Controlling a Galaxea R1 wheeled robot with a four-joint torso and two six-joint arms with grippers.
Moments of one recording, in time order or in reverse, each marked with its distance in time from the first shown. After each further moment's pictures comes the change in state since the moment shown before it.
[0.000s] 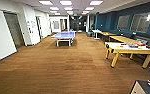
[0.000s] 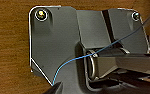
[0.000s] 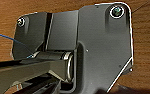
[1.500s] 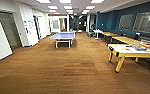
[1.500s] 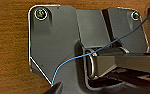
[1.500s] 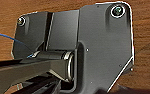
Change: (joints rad) left arm 0.001 0.000 -0.002 0.000 0.001 -0.001; right arm -0.001 0.003 0.003 0.000 -0.001 0.000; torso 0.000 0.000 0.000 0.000
